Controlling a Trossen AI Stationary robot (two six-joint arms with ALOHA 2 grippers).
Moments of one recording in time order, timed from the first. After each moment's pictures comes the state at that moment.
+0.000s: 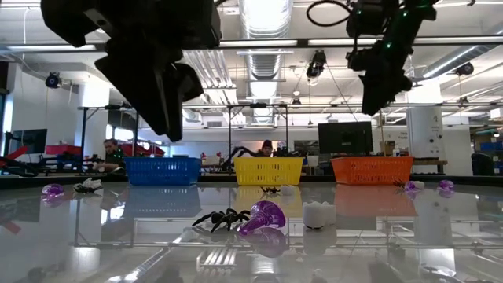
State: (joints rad) left arm -0.31 1.71 1.15 -0.59 0.02 -0.22; right arm -0.55 1.19 1.00 -0.90 0.10 0.22
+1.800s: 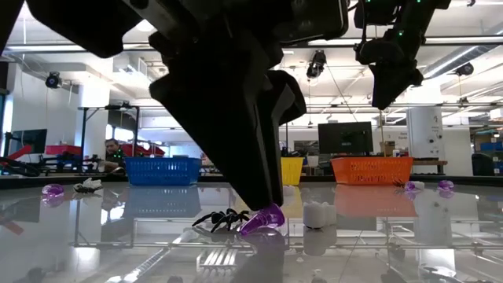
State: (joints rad) left arm -0.42 2.22 1.68 -0.62 0.10 -0.07; right arm -0.47 1.13 1.00 -0.99 0.07 0.29
